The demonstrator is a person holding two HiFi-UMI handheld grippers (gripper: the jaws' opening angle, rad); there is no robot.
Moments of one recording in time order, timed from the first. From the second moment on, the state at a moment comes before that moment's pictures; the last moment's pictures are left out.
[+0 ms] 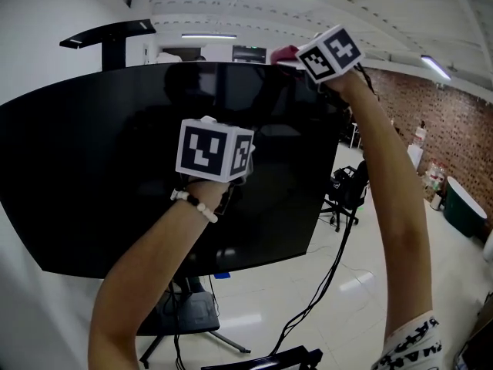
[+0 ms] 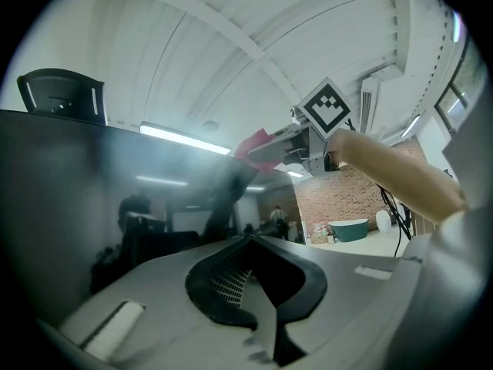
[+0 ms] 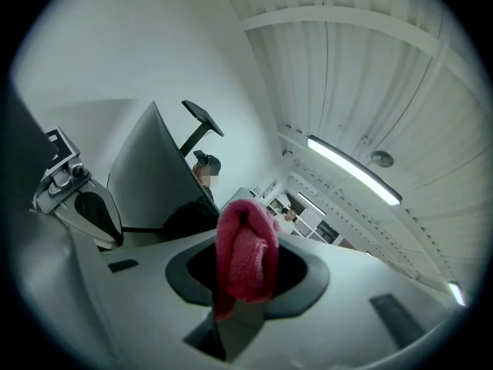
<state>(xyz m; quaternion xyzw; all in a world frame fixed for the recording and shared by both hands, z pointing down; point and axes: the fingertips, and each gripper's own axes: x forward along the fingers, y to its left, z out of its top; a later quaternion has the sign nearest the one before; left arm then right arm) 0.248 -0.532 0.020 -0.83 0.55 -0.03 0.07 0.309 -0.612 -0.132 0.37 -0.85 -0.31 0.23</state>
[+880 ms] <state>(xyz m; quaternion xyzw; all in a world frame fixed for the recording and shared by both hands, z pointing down) -0.031 -0.426 0.030 -0.81 0.58 0.01 0.06 -0.021 -0.466 -0.105 0.27 -0.87 -0.36 0.22</state>
